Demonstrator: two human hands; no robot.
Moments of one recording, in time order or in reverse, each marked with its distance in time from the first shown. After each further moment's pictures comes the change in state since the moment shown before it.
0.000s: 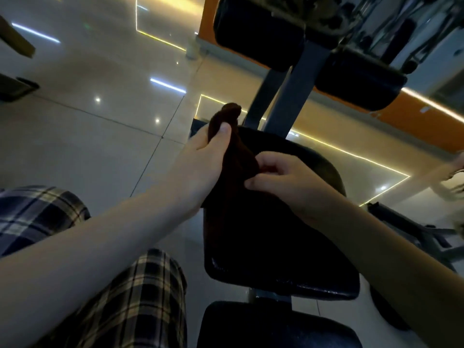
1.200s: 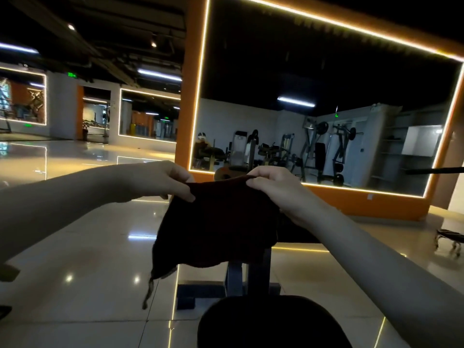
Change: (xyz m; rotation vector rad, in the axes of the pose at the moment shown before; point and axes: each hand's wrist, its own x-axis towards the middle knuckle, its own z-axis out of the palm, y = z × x) left_hand 0.108 0.313 -0.026 1.017 -0.659 0.399; right_hand 0.000 -0.219 -0.129 -0.110 0.487 -0.516
